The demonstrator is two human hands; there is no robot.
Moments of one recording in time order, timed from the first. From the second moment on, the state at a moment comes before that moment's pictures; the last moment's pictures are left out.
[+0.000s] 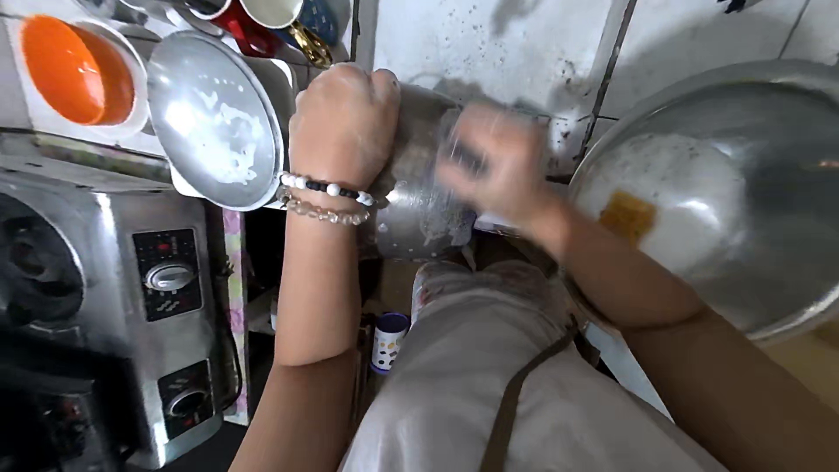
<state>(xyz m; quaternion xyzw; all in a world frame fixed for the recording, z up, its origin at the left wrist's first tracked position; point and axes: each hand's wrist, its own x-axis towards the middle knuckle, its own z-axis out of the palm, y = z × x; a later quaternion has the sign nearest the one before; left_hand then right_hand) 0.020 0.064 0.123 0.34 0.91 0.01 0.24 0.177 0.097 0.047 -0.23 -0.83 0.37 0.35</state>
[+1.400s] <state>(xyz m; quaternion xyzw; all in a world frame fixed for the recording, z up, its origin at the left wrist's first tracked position) 0.015 0.056 0.121 0.37 0.90 0.04 0.24 0.161 0.135 0.036 -0.28 -0.79 0.43 0.35</state>
